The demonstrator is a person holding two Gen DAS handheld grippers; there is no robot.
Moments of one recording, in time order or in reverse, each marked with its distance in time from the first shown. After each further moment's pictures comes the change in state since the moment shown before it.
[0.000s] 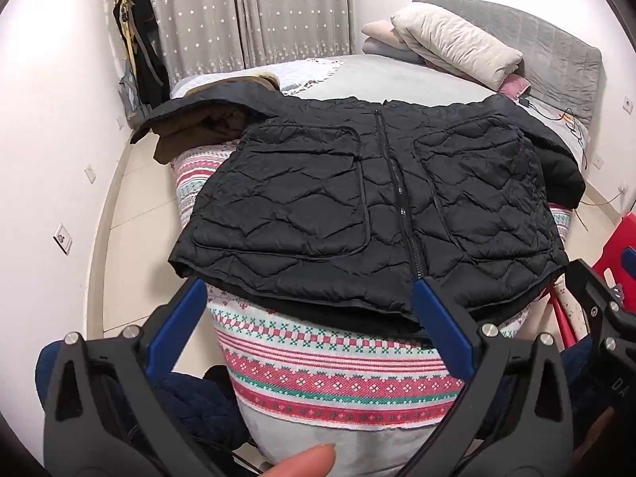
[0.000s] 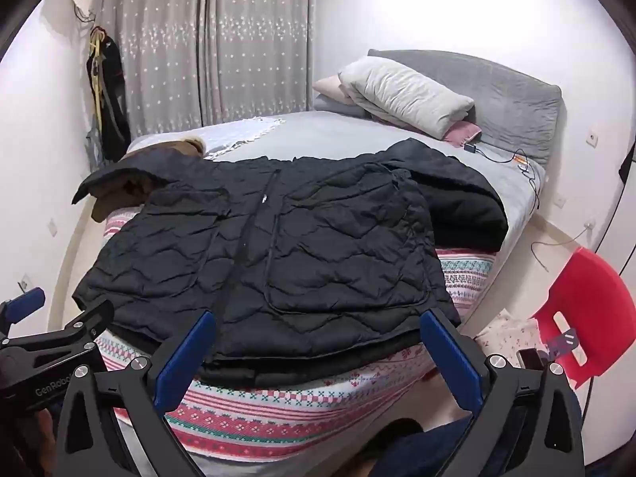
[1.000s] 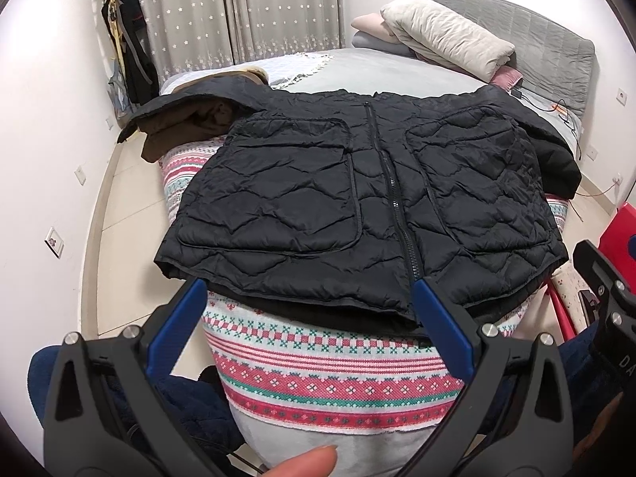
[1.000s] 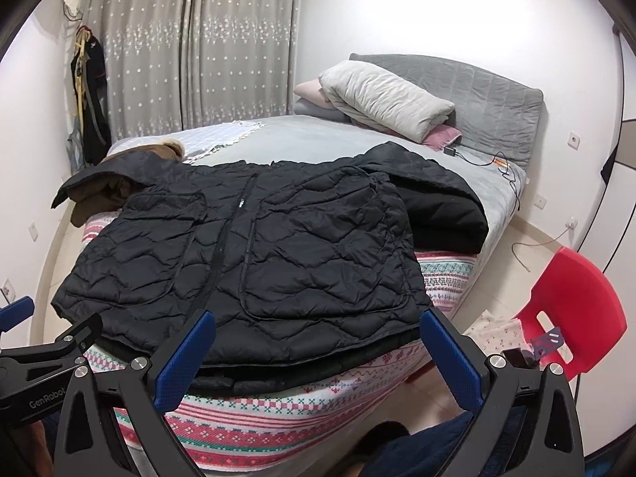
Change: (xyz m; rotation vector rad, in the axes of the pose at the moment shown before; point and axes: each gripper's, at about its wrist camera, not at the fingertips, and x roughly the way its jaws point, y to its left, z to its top) left arm 0.010 -0.006 -0.002 0.015 0.077 -0.041; right arm 0.004 -0.004 0.000 0.014 -0.011 -0.080
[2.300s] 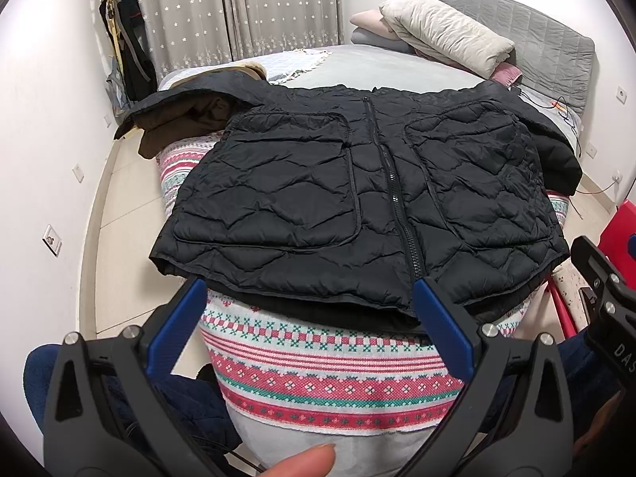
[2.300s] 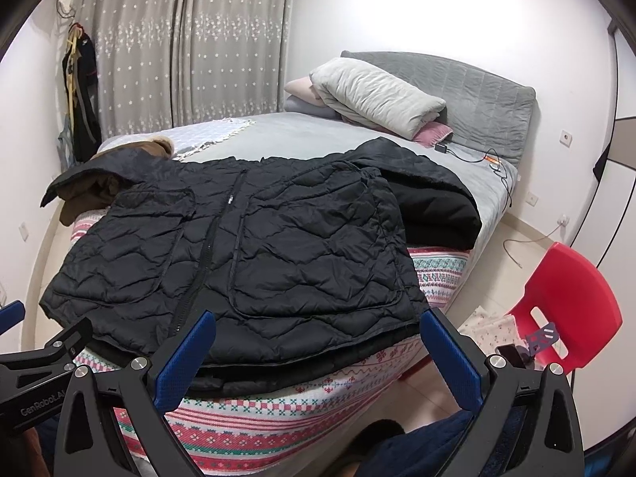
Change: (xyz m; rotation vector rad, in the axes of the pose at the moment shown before) left arm 0.005 -0.001 -0.003 0.016 -0.039 0.014; right arm 0.009 0.000 -0.003 0.025 0.033 -0.019
